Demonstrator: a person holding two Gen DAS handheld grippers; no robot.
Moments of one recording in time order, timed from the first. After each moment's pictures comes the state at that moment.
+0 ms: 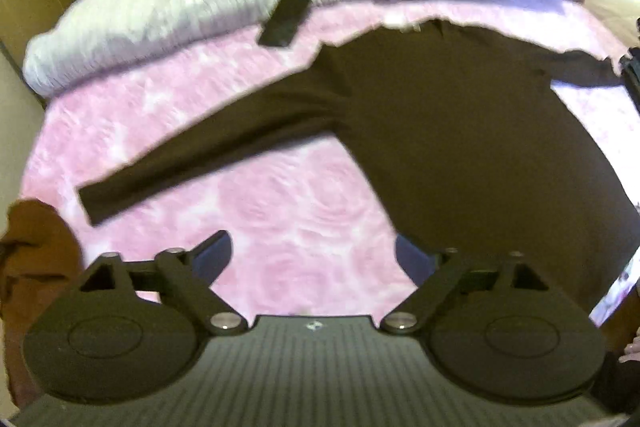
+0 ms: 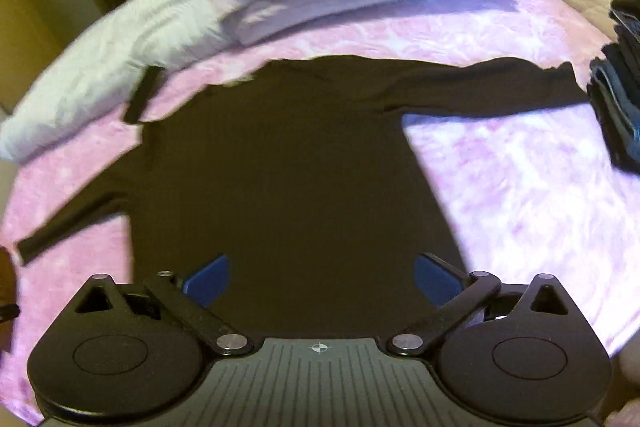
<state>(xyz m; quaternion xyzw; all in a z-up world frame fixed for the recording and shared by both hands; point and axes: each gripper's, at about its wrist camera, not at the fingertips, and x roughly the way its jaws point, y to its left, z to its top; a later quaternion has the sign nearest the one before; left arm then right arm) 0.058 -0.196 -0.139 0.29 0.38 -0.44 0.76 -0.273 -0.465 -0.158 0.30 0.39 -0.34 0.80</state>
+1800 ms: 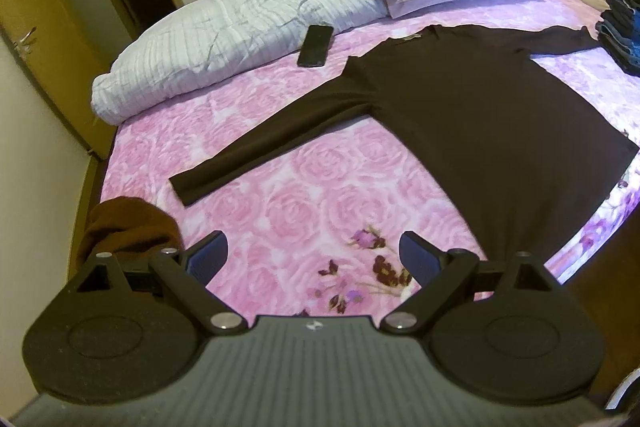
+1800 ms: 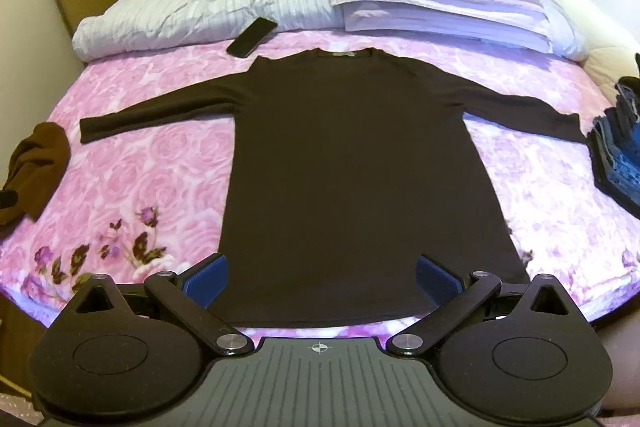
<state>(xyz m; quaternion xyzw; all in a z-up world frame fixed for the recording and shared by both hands) -0.002 -0.032 -0.086 0.32 0.31 -0.43 0.78 -0.286 -0.226 -0.121 0.18 0.44 -0.30 0.83</state>
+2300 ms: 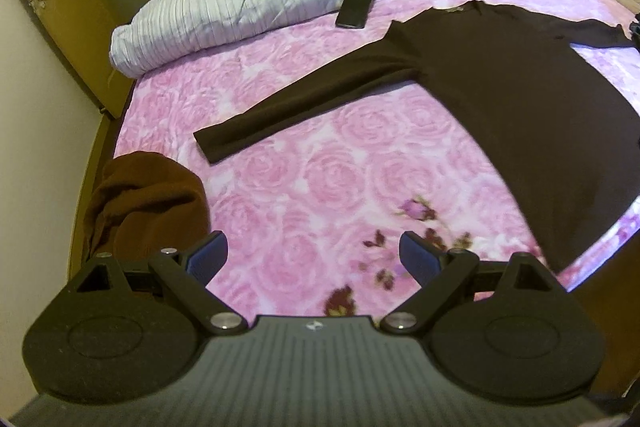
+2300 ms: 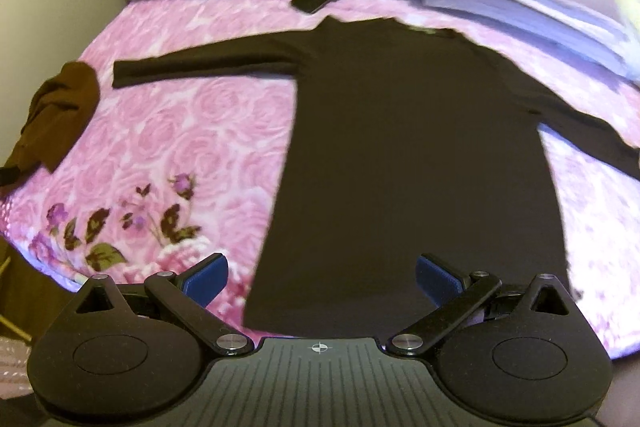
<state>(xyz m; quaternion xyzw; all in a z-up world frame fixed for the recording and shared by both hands) 0.081 -0.020 -0.124 0.32 0.36 -0.40 0.78 -0.165 -0.227 -0.166 0.15 0.52 -0.21 0.81</state>
